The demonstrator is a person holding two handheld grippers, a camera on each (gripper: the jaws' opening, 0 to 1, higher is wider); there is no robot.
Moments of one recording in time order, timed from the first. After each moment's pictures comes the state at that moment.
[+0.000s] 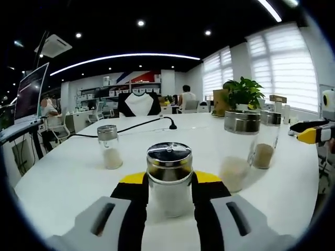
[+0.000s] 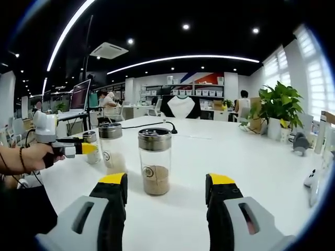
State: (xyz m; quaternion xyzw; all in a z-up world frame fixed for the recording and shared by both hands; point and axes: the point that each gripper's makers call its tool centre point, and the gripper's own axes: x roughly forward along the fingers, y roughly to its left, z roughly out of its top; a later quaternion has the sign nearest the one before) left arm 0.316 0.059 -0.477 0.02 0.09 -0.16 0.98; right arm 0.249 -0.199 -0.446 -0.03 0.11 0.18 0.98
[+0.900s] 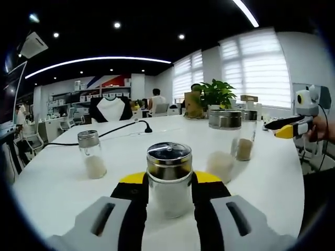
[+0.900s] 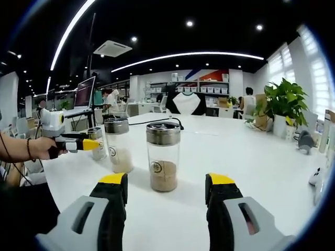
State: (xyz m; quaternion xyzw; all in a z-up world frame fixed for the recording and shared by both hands) left arm 0.318 0.057 -0.478 0.03 0.07 -0.31 0.95; right arm 0.246 -0.186 -0.455 -0.03 0.12 0.21 0.97
